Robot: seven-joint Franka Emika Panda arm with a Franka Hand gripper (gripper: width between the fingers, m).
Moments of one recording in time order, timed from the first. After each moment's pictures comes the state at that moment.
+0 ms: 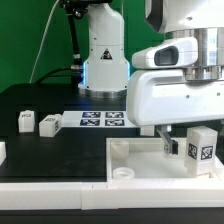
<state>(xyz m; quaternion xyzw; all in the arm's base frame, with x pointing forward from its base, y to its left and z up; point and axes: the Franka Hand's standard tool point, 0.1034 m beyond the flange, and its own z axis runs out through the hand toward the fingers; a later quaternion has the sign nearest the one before) 0.630 0.113 0.066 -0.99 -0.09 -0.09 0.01</state>
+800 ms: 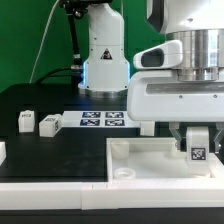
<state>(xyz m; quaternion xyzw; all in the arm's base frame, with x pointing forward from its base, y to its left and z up) 0.627 0.115 0.065 -0.97 0.21 -0.08 0.04</state>
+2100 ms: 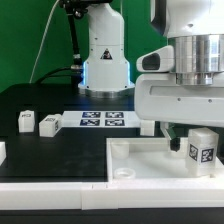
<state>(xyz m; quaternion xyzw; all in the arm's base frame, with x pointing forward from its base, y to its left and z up) 0.623 0.118 0.059 -0.96 0.26 -0.07 0.04</state>
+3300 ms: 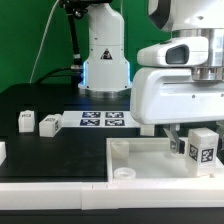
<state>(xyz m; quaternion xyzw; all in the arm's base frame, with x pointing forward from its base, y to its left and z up) 0.629 0.115 0.066 -0.99 -0.13 -0.08 -0.01</state>
